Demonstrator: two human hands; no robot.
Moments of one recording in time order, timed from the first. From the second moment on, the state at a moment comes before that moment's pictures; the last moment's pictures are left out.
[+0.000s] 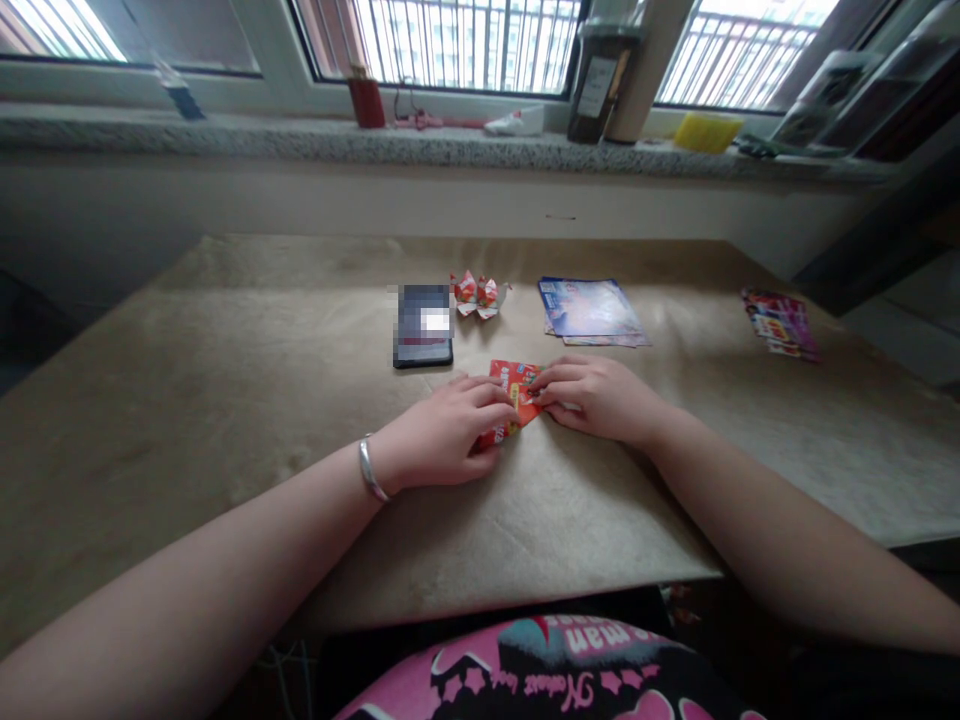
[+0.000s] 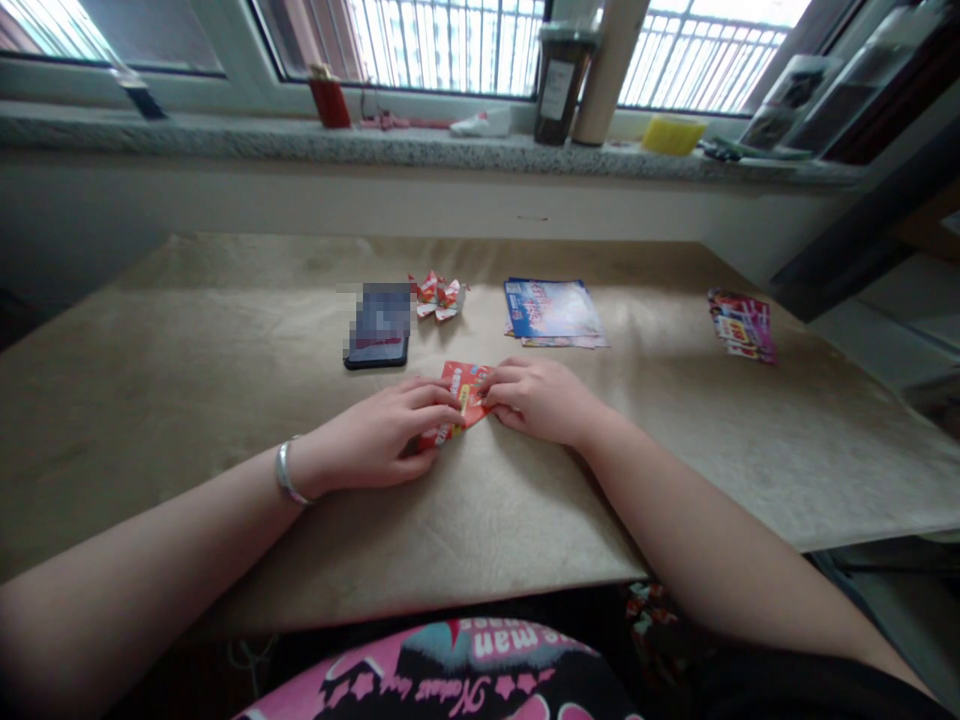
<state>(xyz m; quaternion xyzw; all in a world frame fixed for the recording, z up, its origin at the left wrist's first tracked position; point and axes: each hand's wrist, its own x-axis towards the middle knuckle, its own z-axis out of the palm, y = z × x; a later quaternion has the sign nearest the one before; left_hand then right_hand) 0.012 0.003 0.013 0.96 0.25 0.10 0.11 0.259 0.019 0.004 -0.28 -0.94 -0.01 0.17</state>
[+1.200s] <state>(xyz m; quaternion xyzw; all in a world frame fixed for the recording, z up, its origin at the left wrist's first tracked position) 0.025 0.014 0.006 0.97 0.24 0.08 -0.03 0.245 0.013 0.004 -0.32 -0.93 0.02 0.18</state>
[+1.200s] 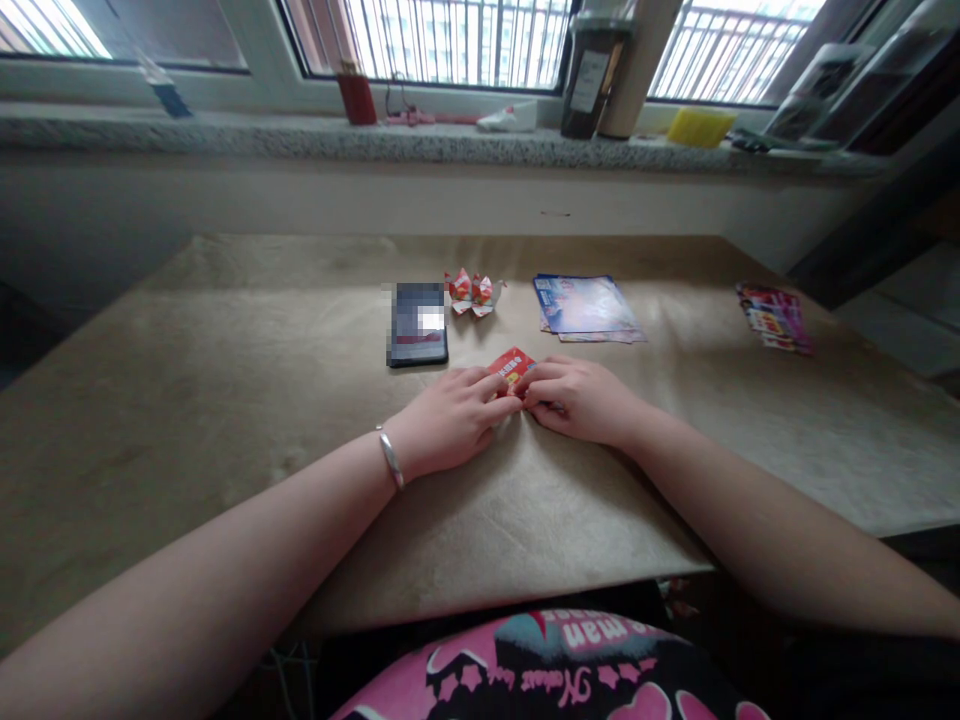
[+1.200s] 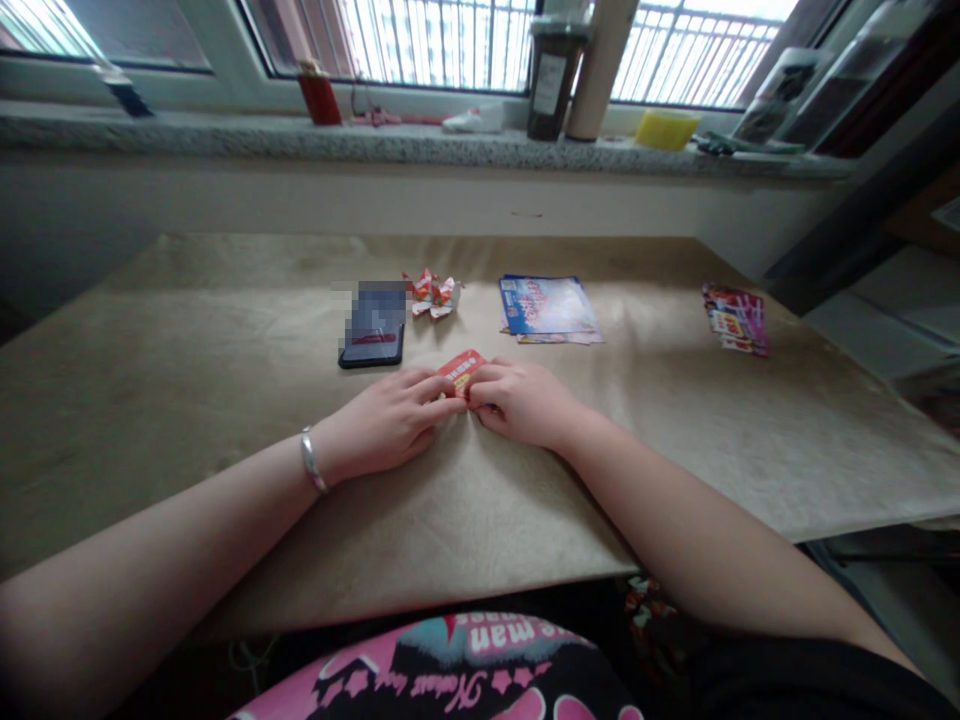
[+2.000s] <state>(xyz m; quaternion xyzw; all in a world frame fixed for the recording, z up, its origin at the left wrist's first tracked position) 0.006 0.019 0.028 0.97 0.24 0.03 -0.06 0.245 0.012 0.003 -0.31 -0.93 0.00 0.18</state>
